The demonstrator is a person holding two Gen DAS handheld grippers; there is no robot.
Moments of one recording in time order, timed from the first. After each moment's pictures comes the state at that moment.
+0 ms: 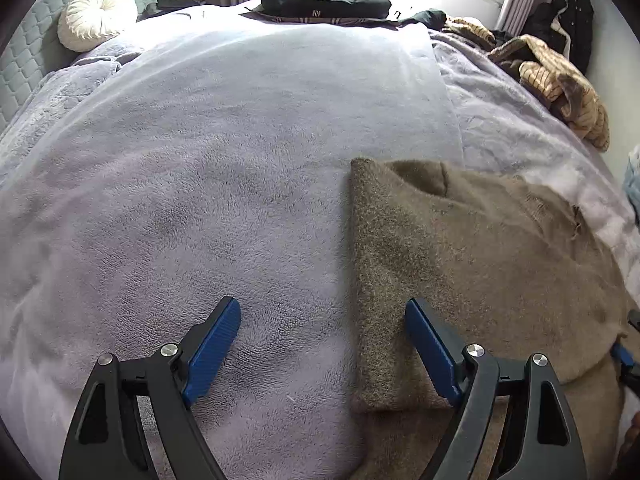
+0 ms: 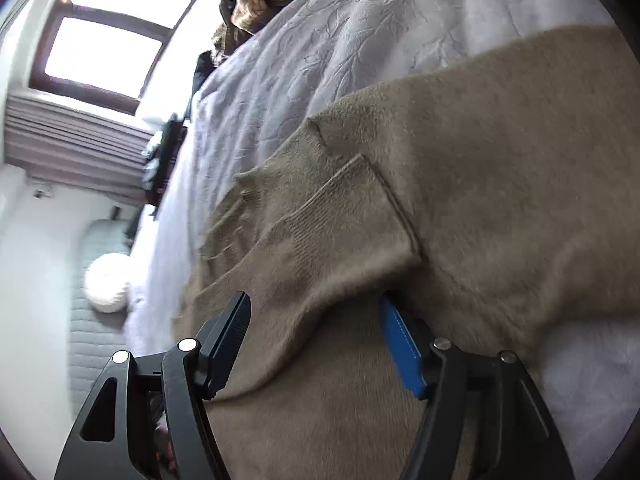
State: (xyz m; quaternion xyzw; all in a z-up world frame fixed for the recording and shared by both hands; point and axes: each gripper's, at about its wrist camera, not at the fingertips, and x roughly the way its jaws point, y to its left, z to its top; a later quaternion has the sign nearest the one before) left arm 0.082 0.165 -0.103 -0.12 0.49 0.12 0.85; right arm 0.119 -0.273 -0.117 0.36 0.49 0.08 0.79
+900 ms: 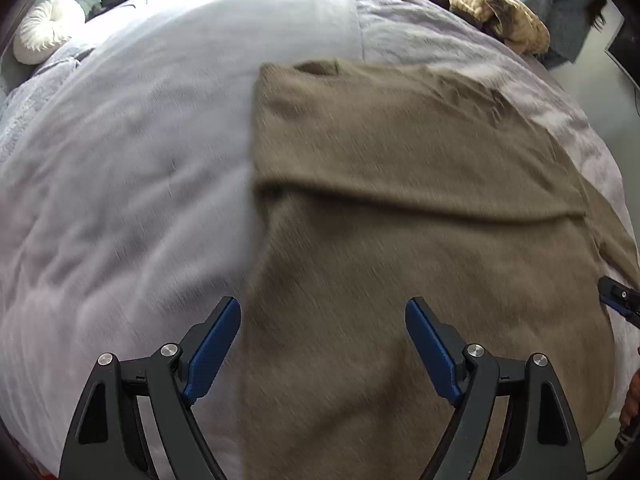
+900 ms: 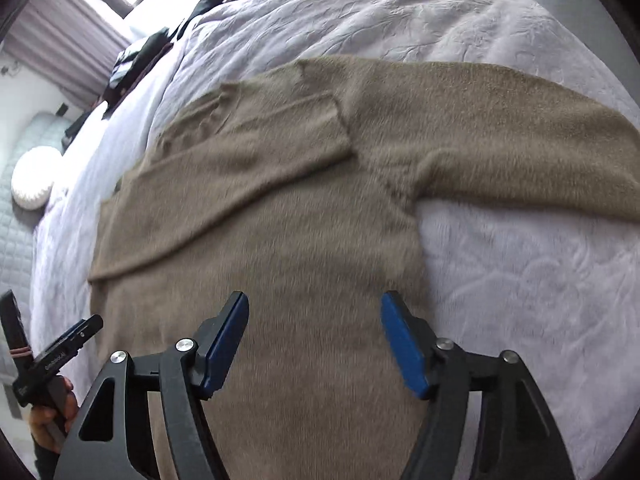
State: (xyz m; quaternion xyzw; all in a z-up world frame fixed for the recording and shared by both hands) left arm -0.004 0.090 -0.089 -0.09 0.57 0.03 0.82; right arm 0.011 -0.264 -0.077 0.12 0.56 0.06 0.82
